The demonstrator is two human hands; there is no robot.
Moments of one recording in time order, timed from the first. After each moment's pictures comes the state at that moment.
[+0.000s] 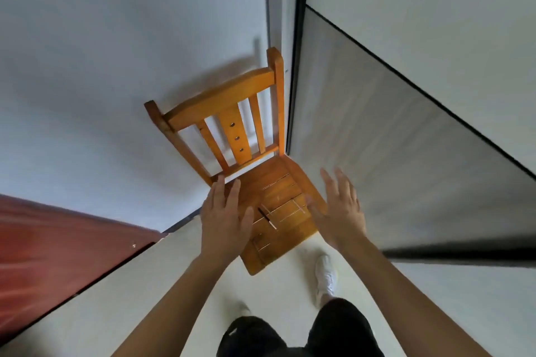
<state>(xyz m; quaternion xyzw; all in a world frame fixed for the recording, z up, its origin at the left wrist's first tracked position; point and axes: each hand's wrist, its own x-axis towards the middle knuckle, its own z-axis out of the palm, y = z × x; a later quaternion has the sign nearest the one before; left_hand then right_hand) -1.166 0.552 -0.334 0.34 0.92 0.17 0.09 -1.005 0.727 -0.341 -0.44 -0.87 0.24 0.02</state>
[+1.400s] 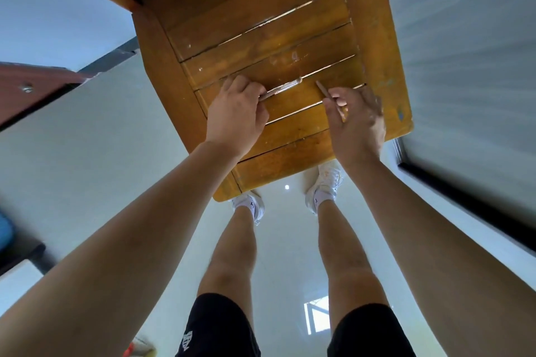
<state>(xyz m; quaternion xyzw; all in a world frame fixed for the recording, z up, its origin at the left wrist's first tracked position) -1.197 0.620 -0.735 0.35 0.90 0.16 0.22 -1.051 0.767 -0.744 -0.46 -0.84 0.30 -0.04</state>
